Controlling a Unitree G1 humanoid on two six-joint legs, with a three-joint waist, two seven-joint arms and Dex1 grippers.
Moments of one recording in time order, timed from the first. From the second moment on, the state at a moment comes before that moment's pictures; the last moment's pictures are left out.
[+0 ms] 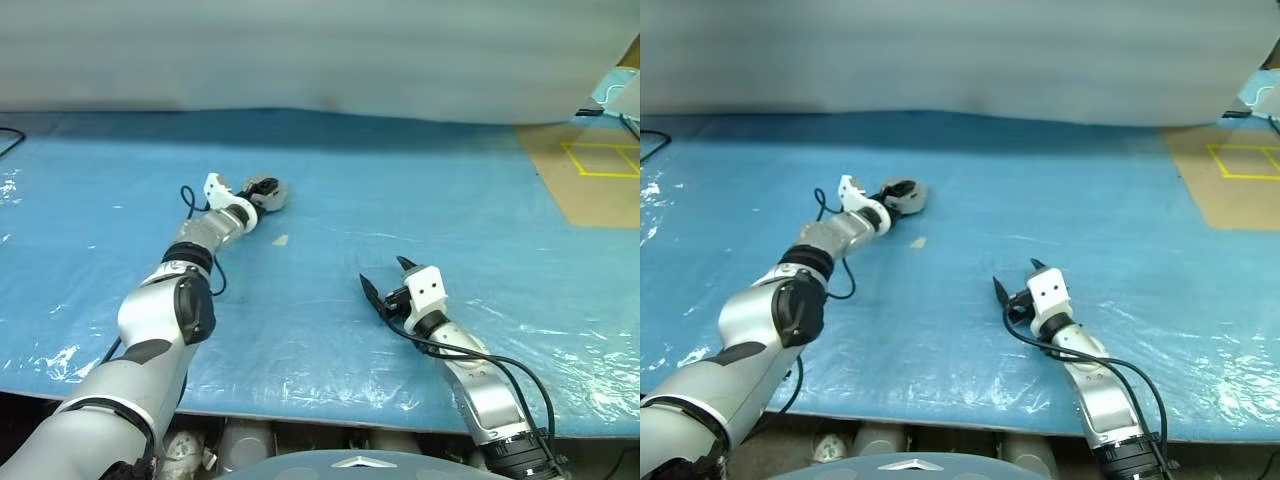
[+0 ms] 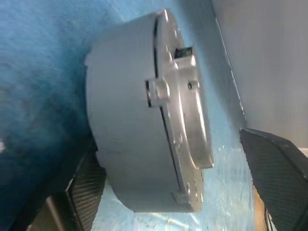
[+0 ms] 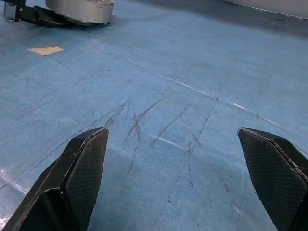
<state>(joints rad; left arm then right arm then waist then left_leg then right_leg) -1.03 0.27 0.50 1.24 -0.70 0.57 -0.30 0.06 -0.28 0.17 -0.09 0.09 0.02 0.26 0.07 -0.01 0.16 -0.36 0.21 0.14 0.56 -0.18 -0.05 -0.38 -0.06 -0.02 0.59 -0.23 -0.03</state>
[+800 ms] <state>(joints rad) -0.06 0.32 0.12 -0.03 -0.30 0.26 -0.46 0.03 -0.22 0.15 -0.11 0.16 0.08 0.40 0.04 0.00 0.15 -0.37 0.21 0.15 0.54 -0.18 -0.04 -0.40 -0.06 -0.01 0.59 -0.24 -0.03</state>
